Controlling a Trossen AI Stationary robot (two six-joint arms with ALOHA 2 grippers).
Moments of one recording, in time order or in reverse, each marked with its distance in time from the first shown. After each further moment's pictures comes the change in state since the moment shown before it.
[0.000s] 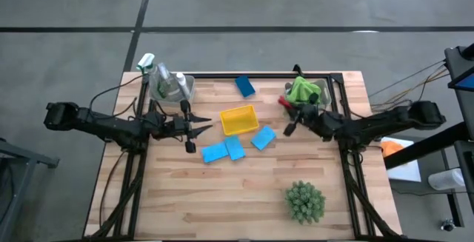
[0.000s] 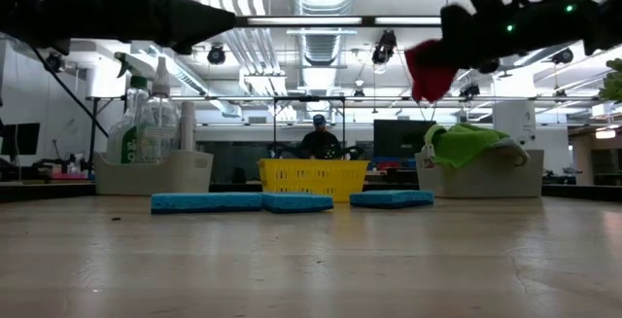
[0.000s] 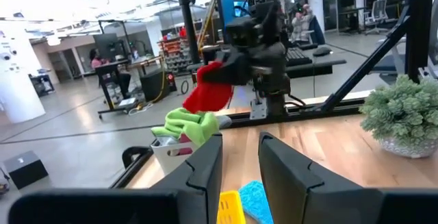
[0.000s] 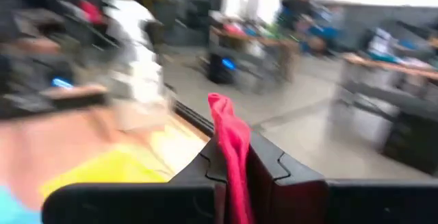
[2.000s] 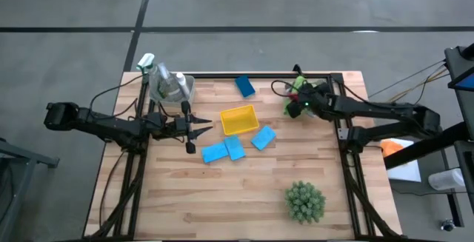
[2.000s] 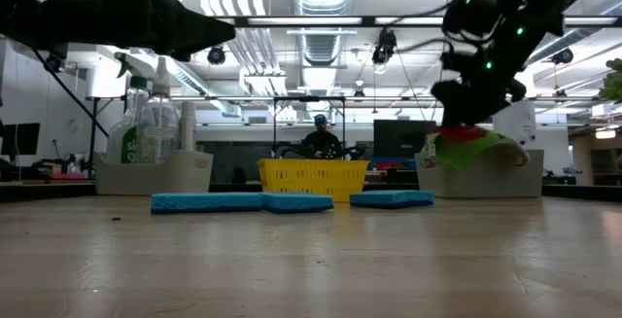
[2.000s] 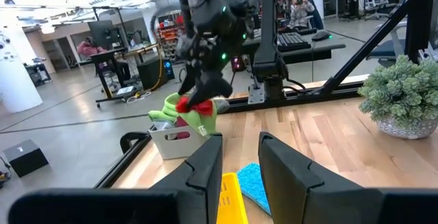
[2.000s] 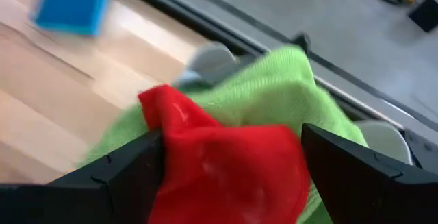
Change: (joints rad) left arm 0.002 0.000 -0.010 -0.043 0.001 -0.004; right arm -0.375 0.064 0.343 -1.196 -0.068 0.474
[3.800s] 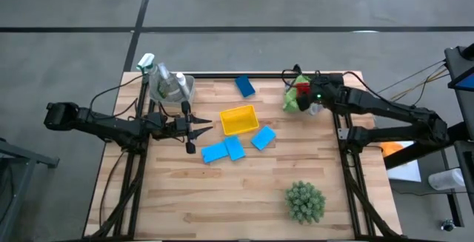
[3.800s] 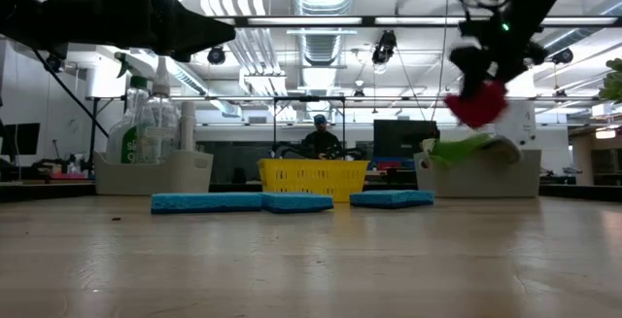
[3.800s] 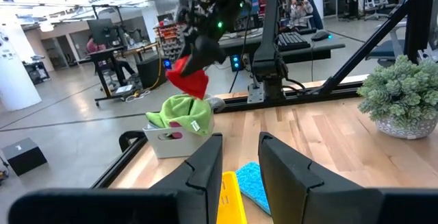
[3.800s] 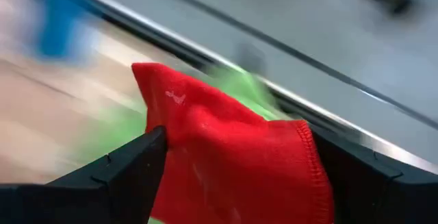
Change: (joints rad) left arm 0.000 0.000 0.000 -0.004 0.000 -0.008; right arm -0.038 -0.129 0.171 -0.319 0.019 0.032
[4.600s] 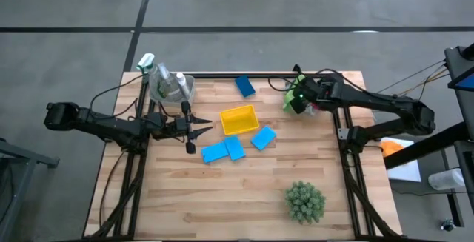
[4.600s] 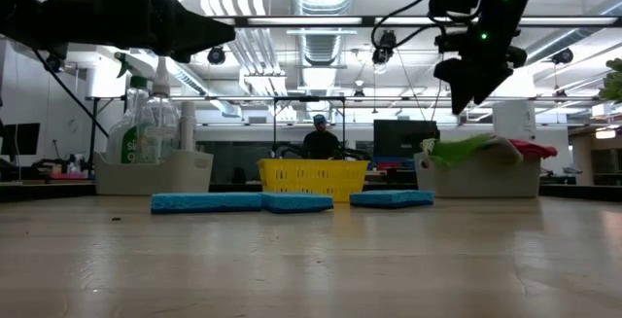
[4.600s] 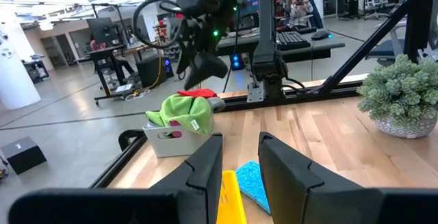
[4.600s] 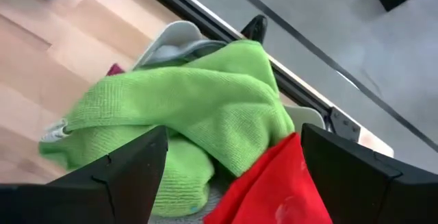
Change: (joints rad) left arm 0.000 0.000 0.000 -0.003 0.000 -0.003; right arm 0.021 0.219 0.133 -0.163 0.004 0.007
